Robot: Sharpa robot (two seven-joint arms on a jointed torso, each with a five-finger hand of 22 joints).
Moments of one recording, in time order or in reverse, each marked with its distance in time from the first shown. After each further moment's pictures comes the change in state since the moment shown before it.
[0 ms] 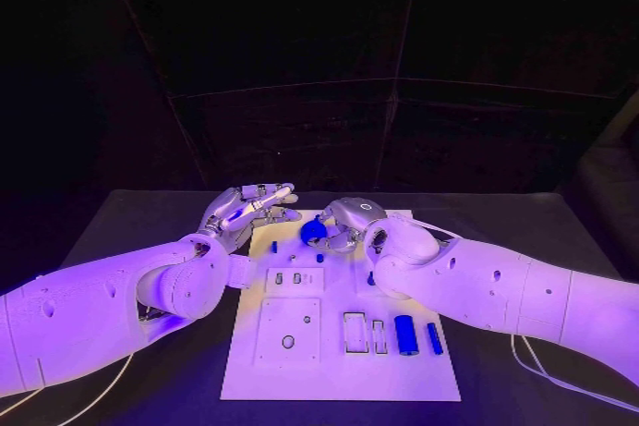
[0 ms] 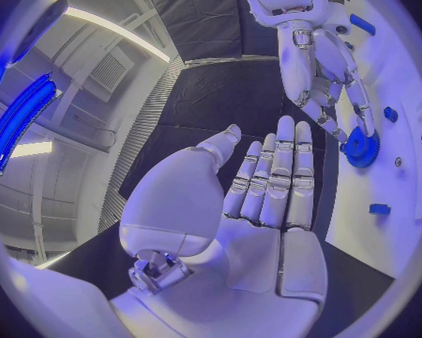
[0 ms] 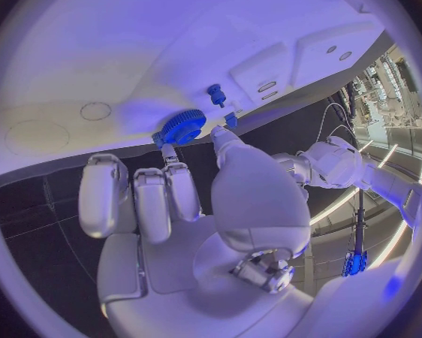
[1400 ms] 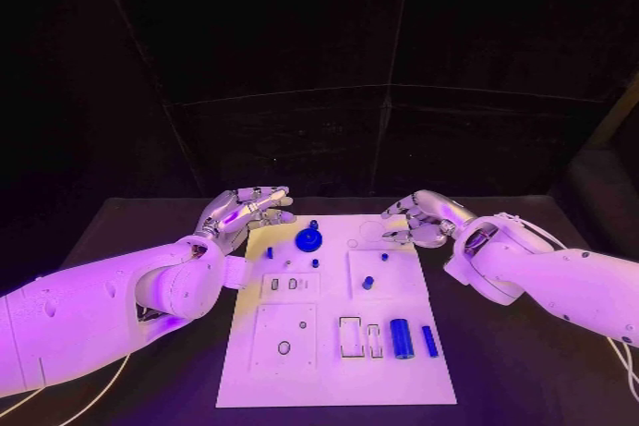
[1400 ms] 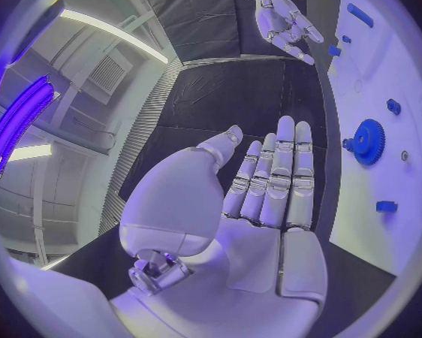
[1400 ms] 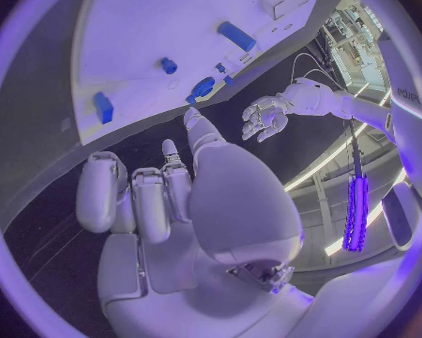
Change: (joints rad) left arm 0.000 -0.003 -0.001 -0.034 0.000 0.010 -0.001; left_hand -0.008 0.000 0.029 -0.013 0.000 0.000 0.000 0.012 0.000 0.004 -0.004 0.011 0.000 0.000 0.000 -0.008 0.007 0.000 0.000 0.000 -0.004 -0.002; right arm 0.025 -0.422 0.004 0.188 0.471 -0.051 0.370; right_hand 0.335 0.042 -0.067 -0.190 -0.032 0.103 -0.013 0.007 0.004 -0.029 -0.007 -0.043 0.000 -0.004 0.003 -0.016 0.000 0.000 -0.024 0.001 -0.023 -0.060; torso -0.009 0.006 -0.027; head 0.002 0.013
